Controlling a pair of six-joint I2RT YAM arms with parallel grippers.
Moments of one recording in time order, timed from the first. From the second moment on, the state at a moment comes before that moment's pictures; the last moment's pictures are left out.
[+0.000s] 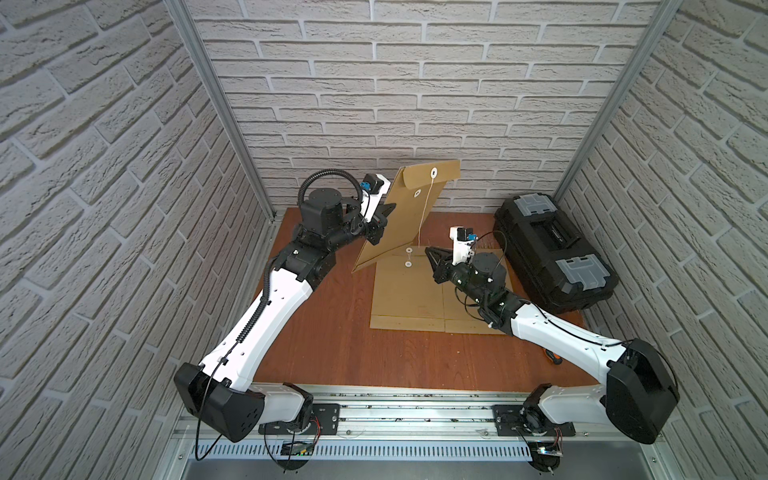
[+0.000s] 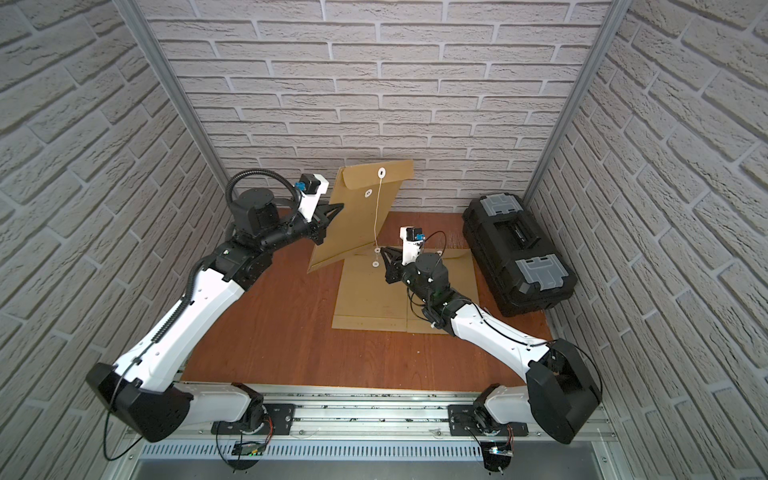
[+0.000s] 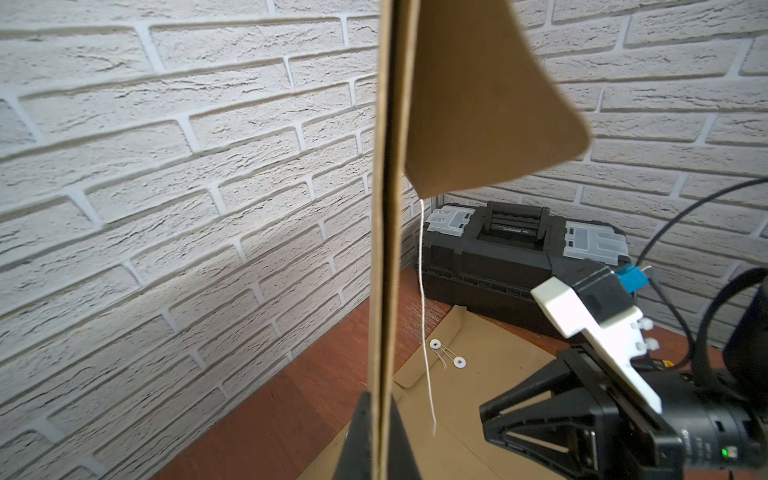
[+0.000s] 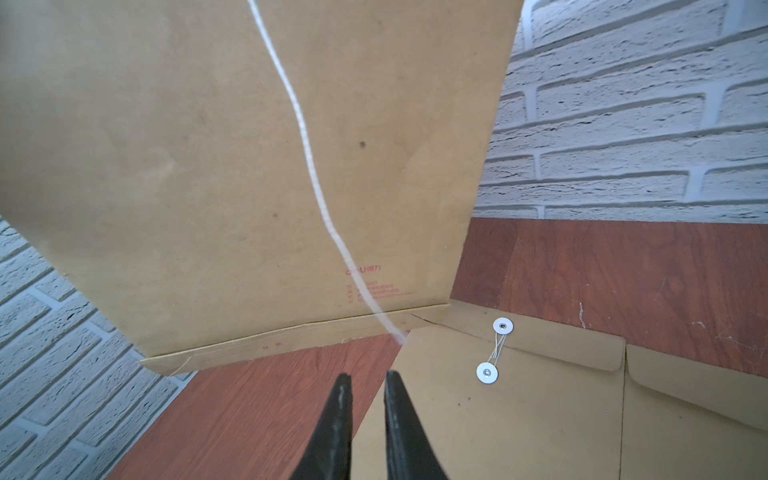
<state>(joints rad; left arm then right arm) -0.48 1.33 1.47 -0.26 0.35 0.20 0.57 1.33 0.81 0.39 0.00 0.40</state>
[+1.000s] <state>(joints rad) -0.54 1.33 1.49 -0.31 0.33 0.25 0.53 1.28 0.79 0.38 -0.10 0.19</state>
